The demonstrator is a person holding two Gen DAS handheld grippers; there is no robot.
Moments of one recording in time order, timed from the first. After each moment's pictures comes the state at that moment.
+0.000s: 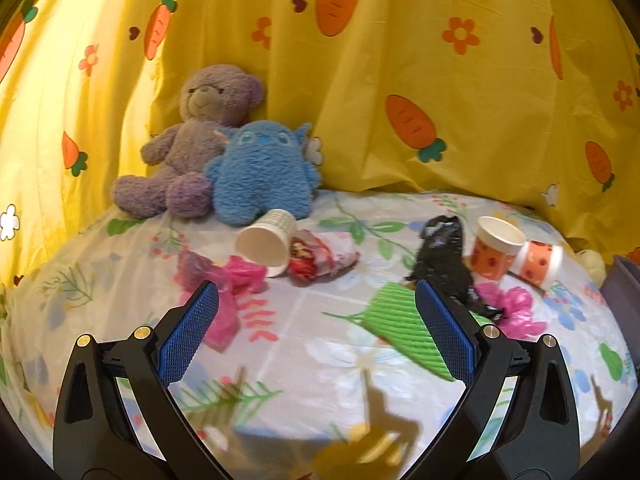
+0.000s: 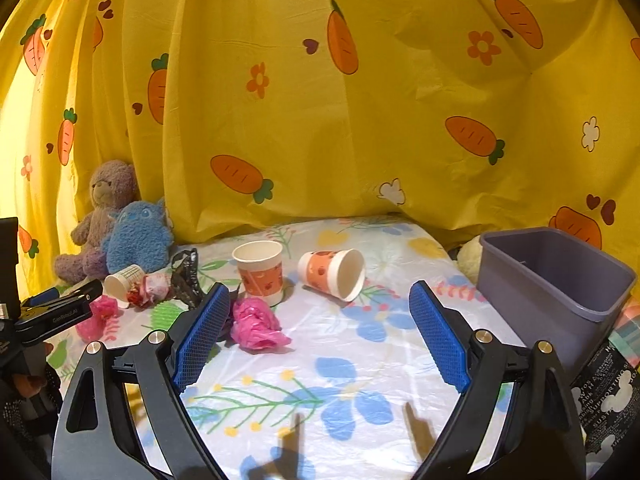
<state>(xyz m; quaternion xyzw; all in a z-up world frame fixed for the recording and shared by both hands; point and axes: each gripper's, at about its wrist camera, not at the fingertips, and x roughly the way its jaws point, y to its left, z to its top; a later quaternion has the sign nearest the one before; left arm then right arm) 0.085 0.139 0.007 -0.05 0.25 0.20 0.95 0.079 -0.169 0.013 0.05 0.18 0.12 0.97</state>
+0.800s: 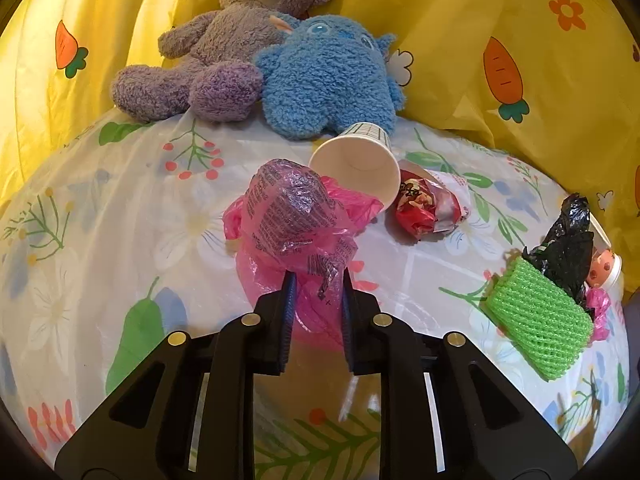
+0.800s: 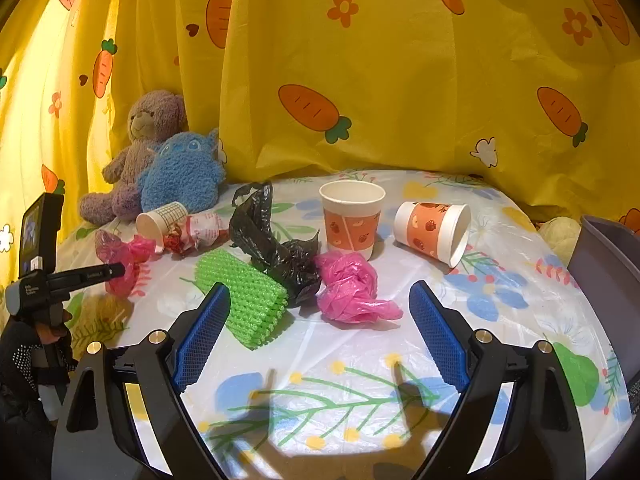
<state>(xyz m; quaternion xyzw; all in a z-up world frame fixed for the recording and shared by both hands) 0.120 0.248 -0.060 -0.15 0.36 0.20 0.90 0.112 -0.083 -0.026 -0.01 0.26 0.20 0.94</state>
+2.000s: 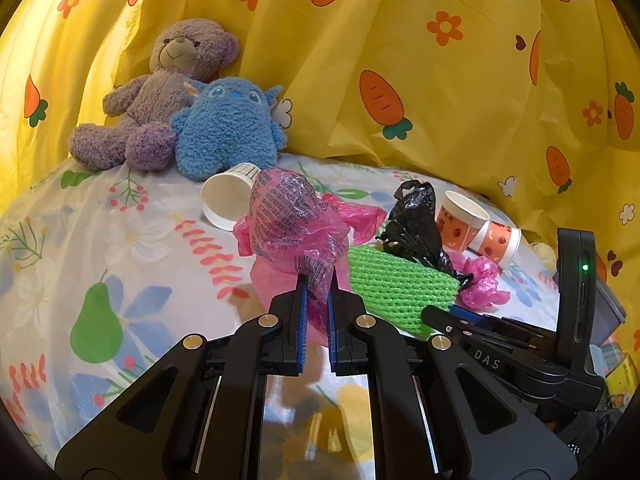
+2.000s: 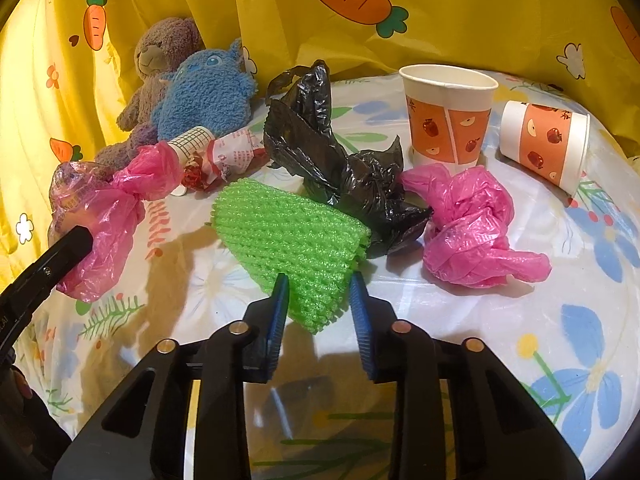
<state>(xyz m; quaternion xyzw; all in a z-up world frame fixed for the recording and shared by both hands) 0.068 0.155 -0.020 -0.12 0.27 0.08 0.95 0.165 -0.031 -0.072 0.02 0.41 0.28 0.87</state>
